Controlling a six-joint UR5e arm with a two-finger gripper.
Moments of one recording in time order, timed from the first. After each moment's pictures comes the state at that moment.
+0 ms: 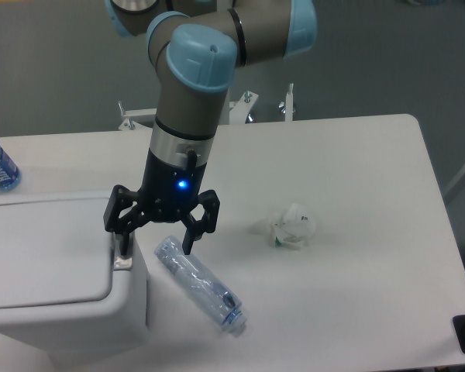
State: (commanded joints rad) arm 2.28 -1.83 -1.48 -0.98 1.17 -0.01
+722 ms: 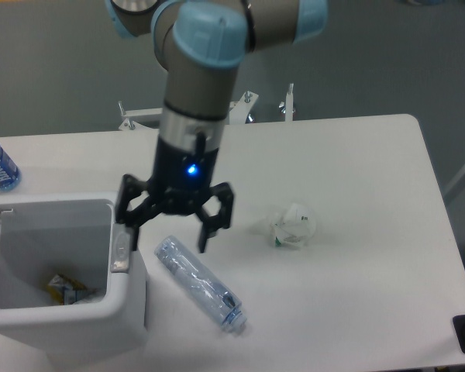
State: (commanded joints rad) arm 2.37 -1.78 -1.38 -0.98 1.31 0.19
